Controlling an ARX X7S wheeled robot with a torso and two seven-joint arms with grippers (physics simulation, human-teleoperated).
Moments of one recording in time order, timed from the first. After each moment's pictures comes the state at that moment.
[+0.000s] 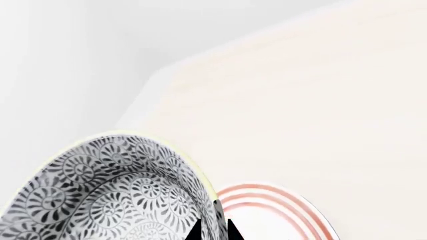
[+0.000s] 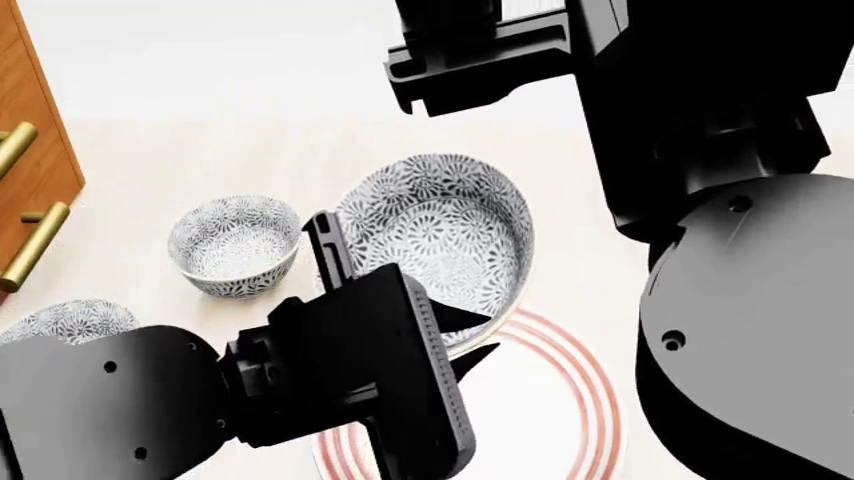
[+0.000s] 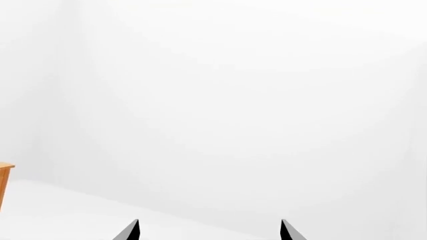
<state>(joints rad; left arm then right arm) -1.22 -0.37 1.12 0.21 -0.65 -0.74 0.12 1.40 0.64 -0.45 -0.54 1.35 1.03 0.92</state>
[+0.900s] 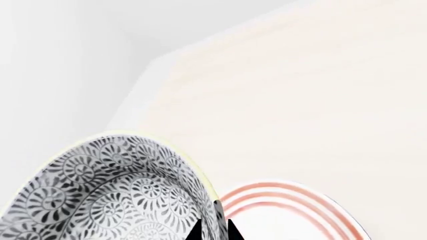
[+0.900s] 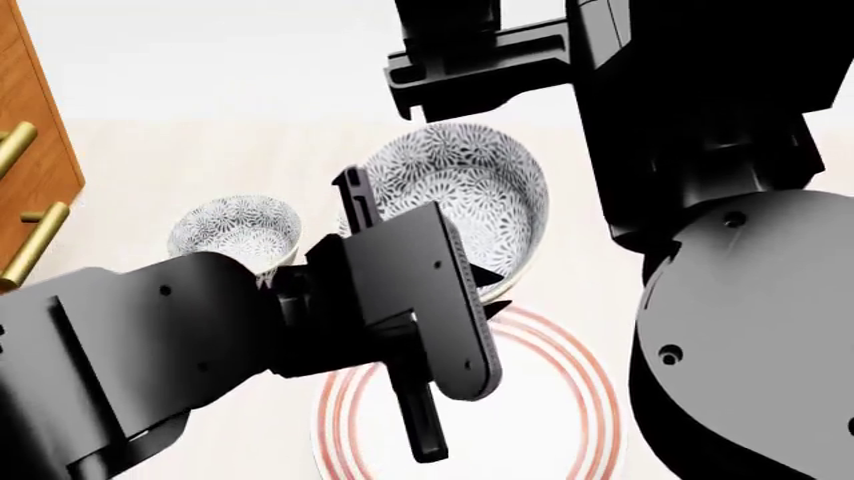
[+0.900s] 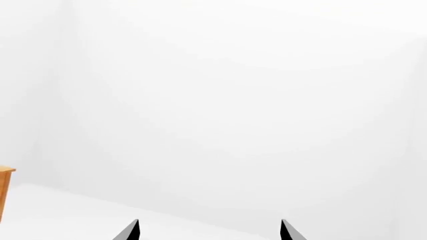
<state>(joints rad) -1.31 -0.27 1.16 -0.06 -0.59 -0.66 0.26 1.37 0.64 -0.45 -0.55 1.35 1.00 0.94</state>
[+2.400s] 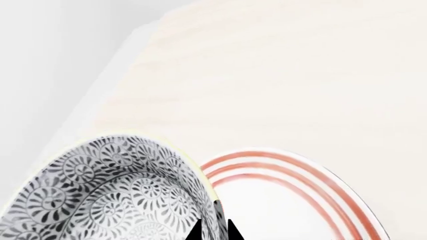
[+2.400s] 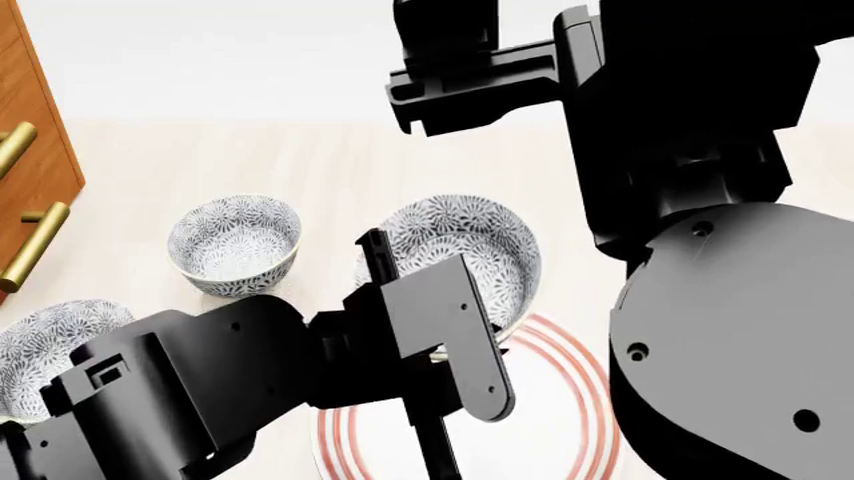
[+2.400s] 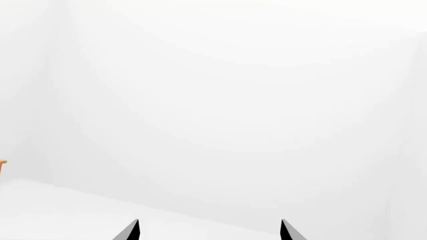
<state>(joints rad) -1.23 -0.15 1.23 -0.38 -0.52 -0.51 0.31 1.34 0.64 -0.49 -0.54 1.29 0.96 0.93</state>
